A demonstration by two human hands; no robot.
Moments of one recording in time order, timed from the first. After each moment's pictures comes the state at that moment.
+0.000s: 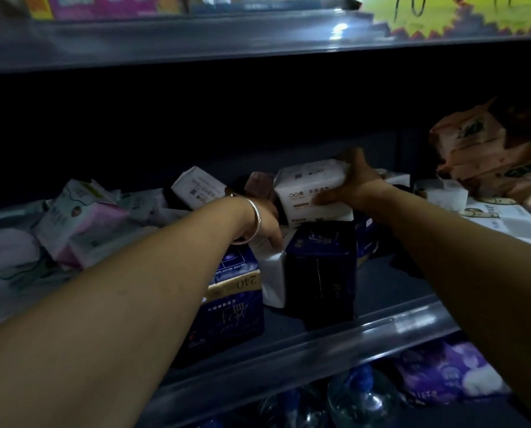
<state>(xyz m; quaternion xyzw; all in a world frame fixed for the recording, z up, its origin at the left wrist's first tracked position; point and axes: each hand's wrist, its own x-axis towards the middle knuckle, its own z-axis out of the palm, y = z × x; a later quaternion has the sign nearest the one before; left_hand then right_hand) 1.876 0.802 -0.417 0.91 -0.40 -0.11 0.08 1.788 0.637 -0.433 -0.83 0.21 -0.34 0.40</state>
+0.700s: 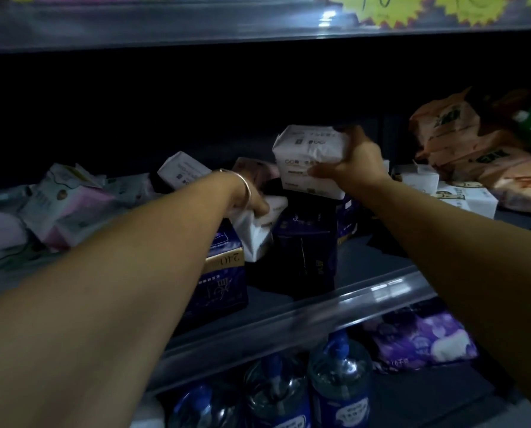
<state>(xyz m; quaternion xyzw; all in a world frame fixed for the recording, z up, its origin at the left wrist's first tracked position) 1.862 0.804 -0.404 0.93 -0.35 -0.02 0.10 1.759 0.645 -0.433 -0.80 0.21 -0.46 0.33</state>
